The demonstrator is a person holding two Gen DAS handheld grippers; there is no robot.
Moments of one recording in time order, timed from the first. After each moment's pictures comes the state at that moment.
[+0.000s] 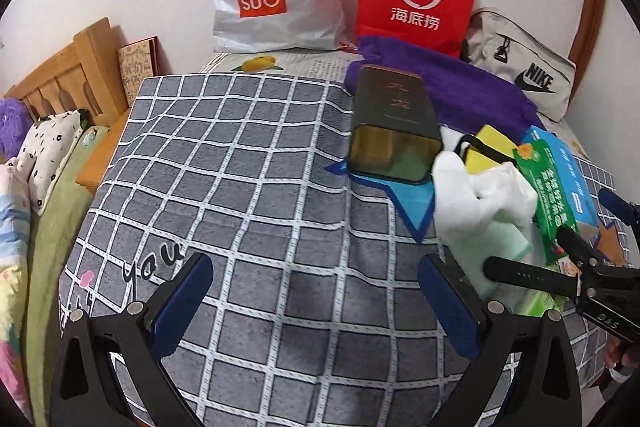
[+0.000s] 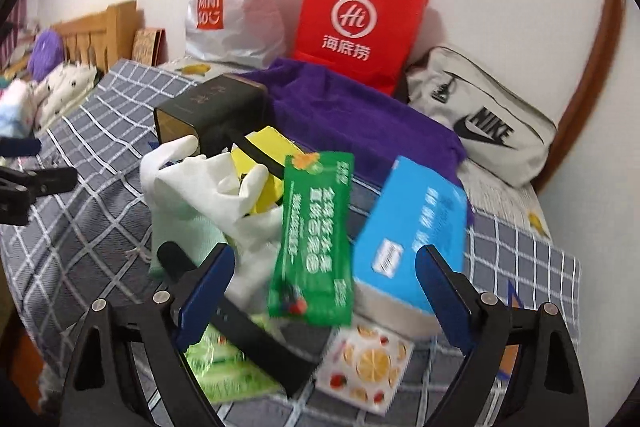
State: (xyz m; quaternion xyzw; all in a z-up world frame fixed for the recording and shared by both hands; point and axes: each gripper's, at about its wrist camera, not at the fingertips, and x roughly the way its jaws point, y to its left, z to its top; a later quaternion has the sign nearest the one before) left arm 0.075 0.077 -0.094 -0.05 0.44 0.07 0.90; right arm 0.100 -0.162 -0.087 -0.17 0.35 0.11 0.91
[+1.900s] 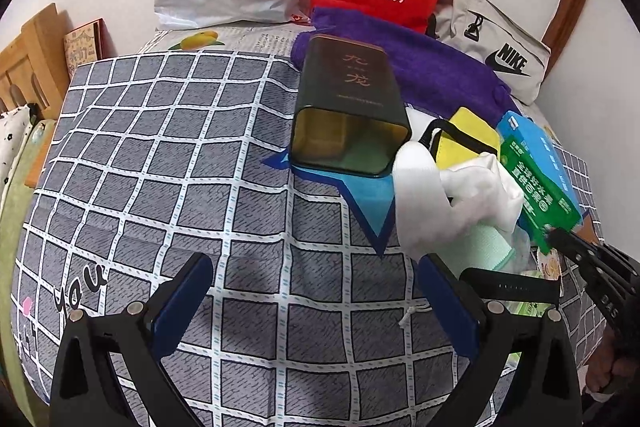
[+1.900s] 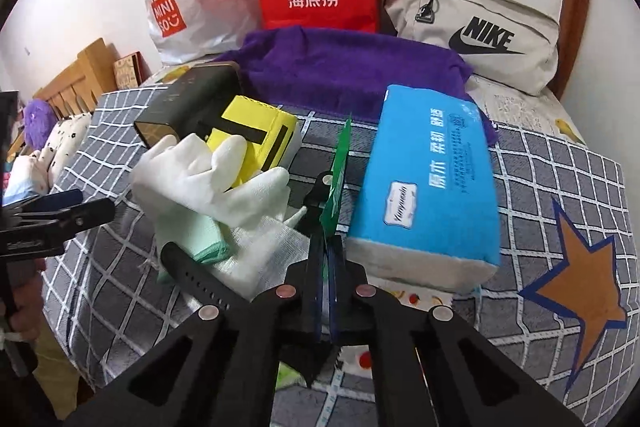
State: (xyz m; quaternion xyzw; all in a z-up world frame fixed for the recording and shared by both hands) left arm 0.114 0.061 -0.118 -0.07 0.47 -0.02 0.88; right arm 0.100 -0.200 -0.100 -0.01 0.44 0.12 0.89
